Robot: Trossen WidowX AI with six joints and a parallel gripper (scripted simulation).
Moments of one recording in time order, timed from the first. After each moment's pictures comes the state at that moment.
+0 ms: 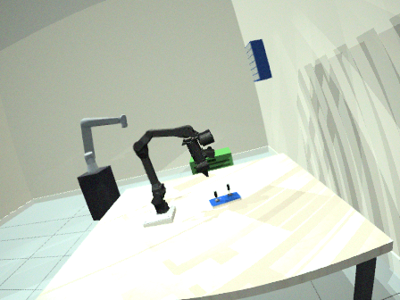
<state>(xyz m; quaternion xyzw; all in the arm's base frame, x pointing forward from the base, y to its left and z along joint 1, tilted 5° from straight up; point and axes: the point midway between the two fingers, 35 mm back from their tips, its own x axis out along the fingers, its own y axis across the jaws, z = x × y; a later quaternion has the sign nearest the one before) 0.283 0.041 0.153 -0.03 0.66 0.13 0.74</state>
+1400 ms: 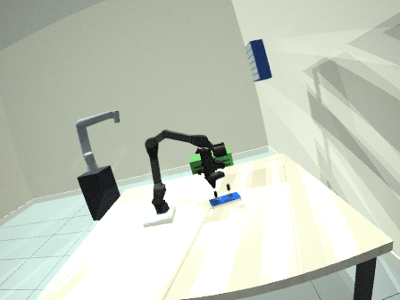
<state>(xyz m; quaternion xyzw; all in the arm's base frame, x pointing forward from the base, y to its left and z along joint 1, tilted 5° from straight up) 0.302 0.050 0.083 -0.20 0.68 0.23 0.66</state>
